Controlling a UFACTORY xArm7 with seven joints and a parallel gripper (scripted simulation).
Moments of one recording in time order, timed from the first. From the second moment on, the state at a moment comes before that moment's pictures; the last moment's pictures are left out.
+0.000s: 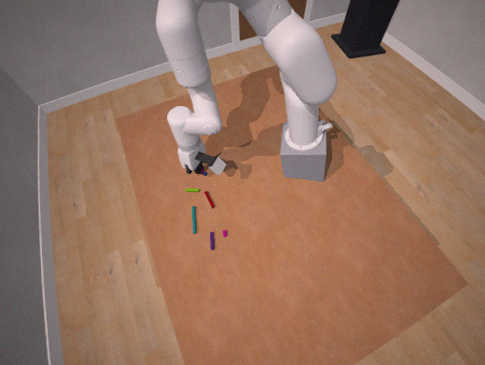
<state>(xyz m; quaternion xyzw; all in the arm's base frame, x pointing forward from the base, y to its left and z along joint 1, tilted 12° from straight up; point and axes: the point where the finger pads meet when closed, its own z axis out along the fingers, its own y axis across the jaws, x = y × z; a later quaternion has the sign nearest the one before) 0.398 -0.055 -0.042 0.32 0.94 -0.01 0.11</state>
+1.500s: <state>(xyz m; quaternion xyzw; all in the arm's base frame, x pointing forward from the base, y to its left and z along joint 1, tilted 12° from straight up) 0.400 -0.056 -0.053 0.32 0.94 -0.01 0.11</state>
